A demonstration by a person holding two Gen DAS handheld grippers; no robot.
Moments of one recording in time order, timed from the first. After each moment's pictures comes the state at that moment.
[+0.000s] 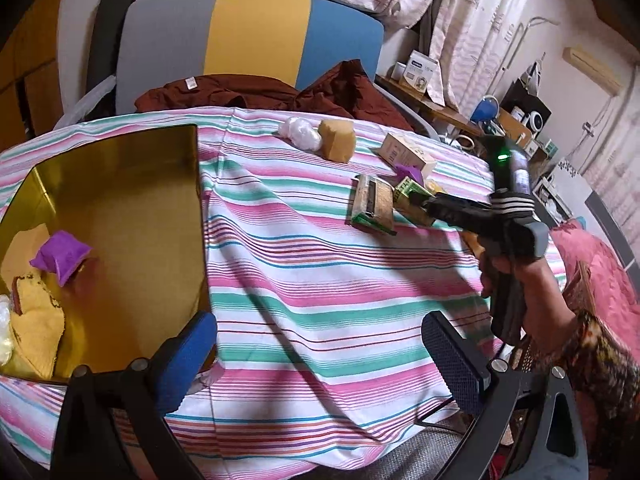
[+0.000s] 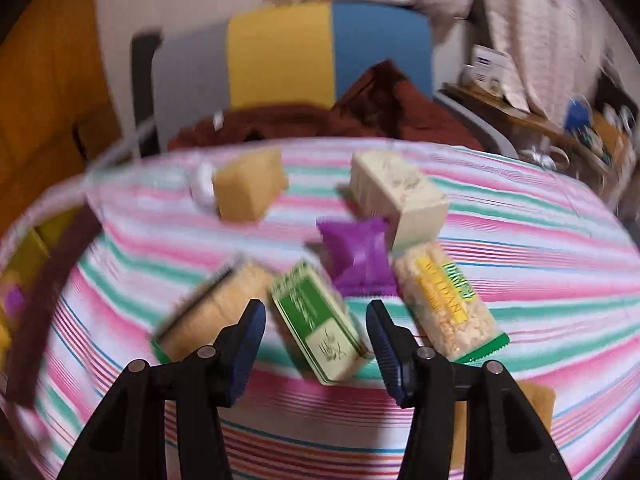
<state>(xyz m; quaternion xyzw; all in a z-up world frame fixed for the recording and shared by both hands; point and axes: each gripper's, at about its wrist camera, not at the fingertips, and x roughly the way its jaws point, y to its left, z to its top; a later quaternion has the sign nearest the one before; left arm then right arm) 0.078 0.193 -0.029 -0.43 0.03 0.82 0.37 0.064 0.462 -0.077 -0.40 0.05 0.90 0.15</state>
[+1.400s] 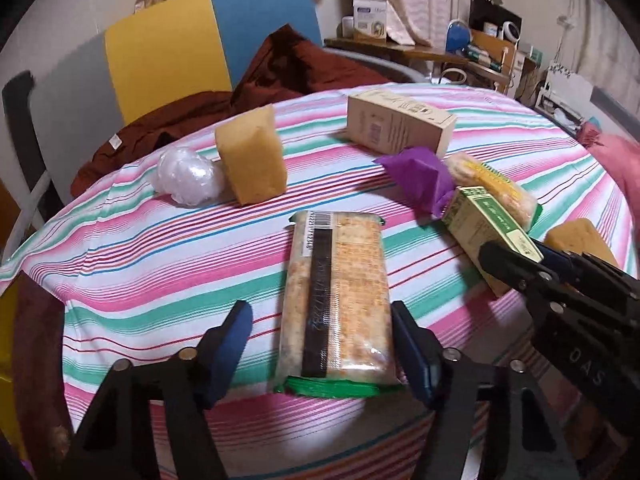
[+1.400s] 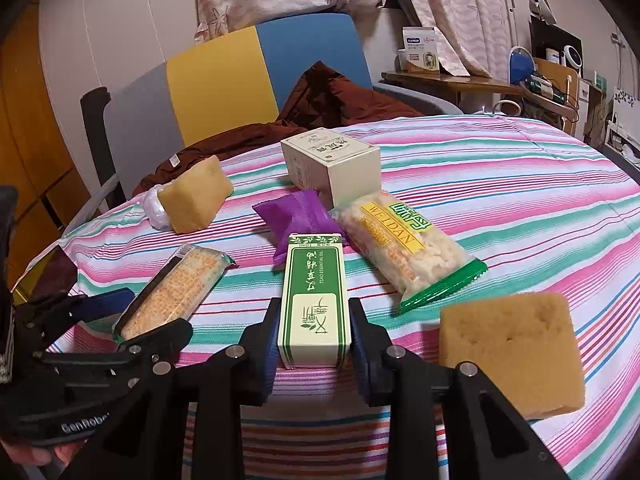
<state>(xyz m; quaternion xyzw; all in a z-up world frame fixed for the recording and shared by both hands) 0.002 0.392 -0.095 -0.38 0.20 0.82 0.39 0.102 0.486 -0.097 -0.32 0.19 0.90 0.23</state>
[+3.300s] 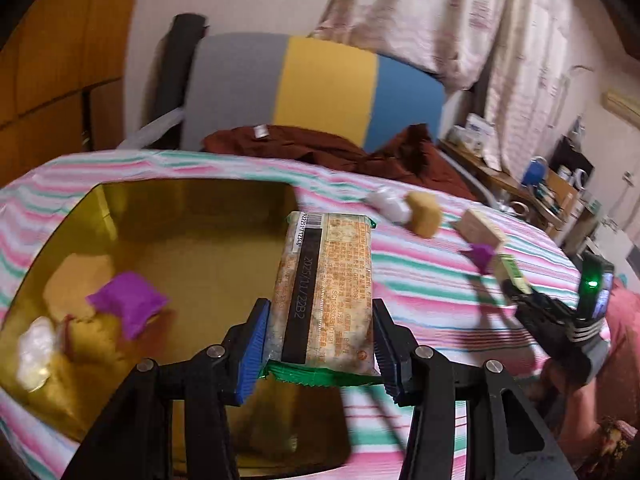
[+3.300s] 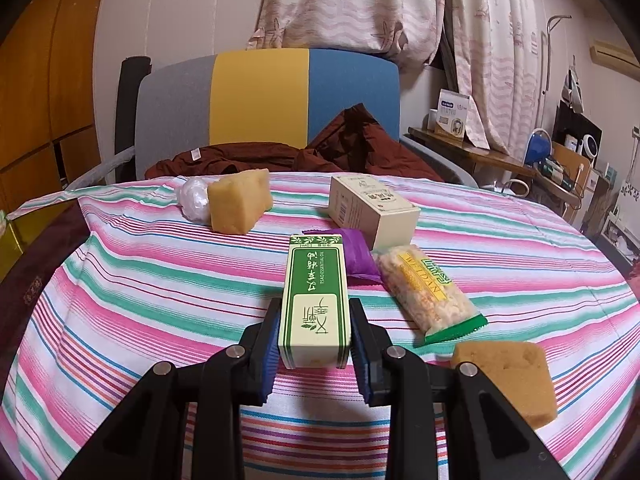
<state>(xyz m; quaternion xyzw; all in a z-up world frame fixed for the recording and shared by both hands) 0.024 0.148 -0.036 -0.35 -0.02 0.90 0.26 0.093 0.435 -0.080 -0.30 0.04 0.93 0.23</state>
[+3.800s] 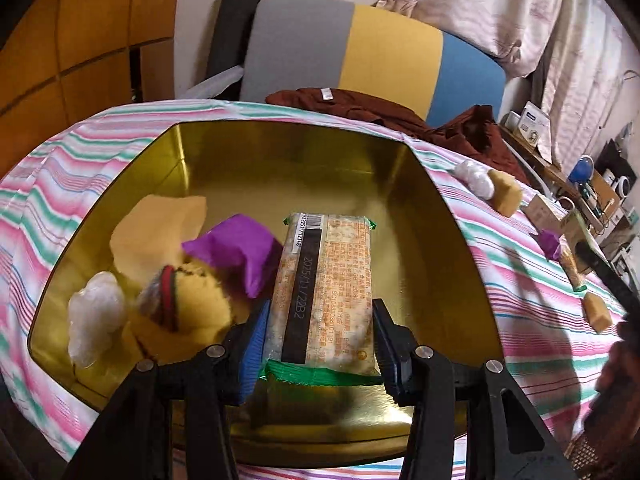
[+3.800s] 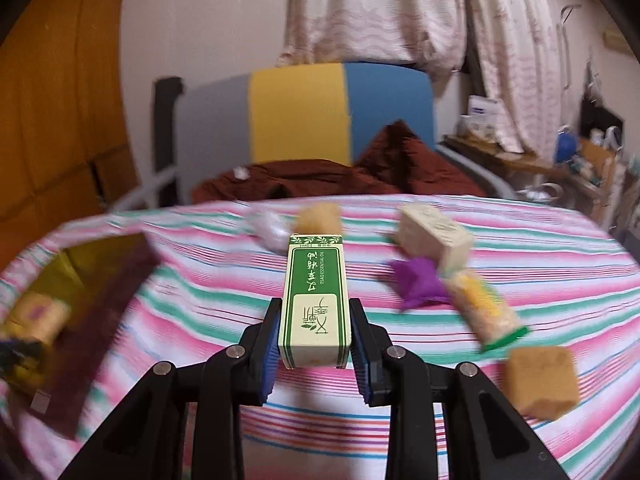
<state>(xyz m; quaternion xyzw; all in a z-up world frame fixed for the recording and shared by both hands) 0.001 0.084 -0.070 -0.41 -0.01 0.89 0.19 0.085 0.371 -0.030 -0.27 0.09 0.95 0.13</state>
